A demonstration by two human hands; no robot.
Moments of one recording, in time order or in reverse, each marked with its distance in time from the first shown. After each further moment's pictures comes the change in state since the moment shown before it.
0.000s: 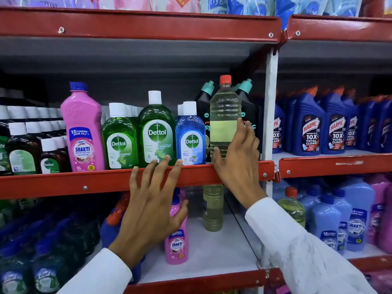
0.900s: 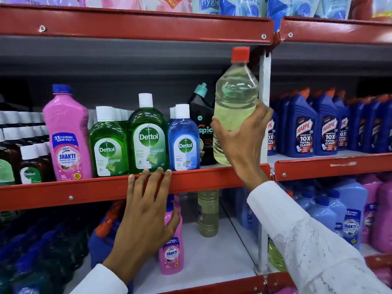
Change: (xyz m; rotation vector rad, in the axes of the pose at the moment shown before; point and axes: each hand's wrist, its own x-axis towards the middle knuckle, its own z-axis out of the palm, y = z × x) left_hand 0.002 -0.005 0.027 0.020 0.021 0.021; right_hand 0.052 0.000 -0.011 0.481 0.404 0.060
